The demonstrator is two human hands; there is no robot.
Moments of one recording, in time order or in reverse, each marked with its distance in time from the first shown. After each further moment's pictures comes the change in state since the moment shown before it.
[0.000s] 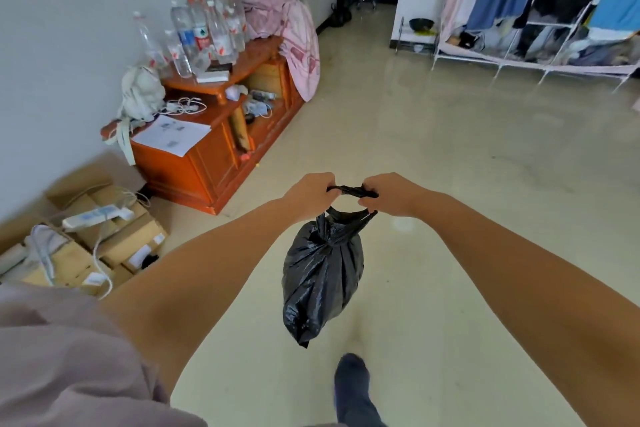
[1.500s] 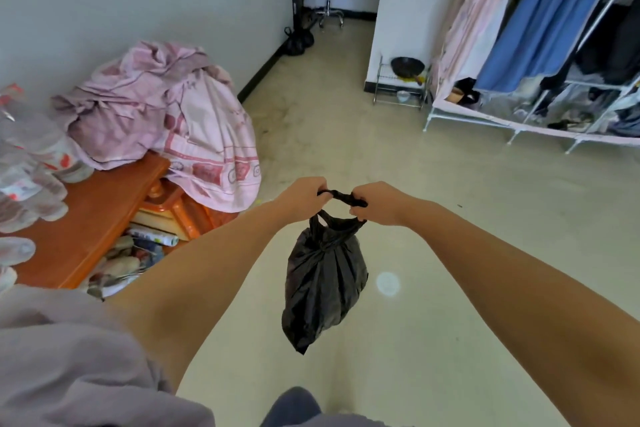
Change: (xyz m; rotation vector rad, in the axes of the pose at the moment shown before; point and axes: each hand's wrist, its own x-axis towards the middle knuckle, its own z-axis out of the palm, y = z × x) left_hand 1.255 -0.120 -0.193 -0.067 -0.050 0.085; right_hand 1.005 0.572 -0.451 -0.033 -0.049 0.089
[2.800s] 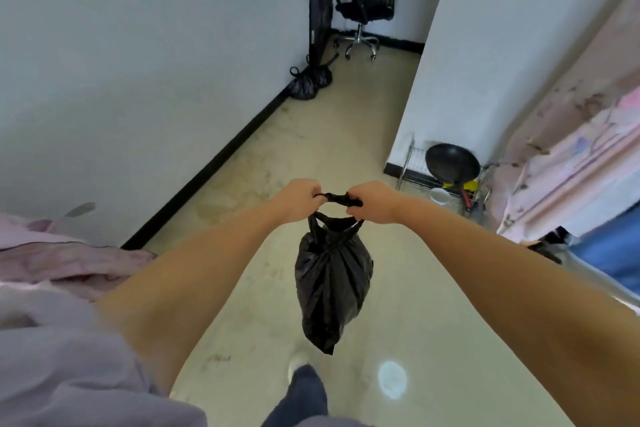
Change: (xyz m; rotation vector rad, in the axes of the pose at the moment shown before) left_hand 1.007 -0.087 -0.200 0.112 0.014 -0.174; right_hand 0.857 0.495 -0.427 -0.089 -0.080 -0.168
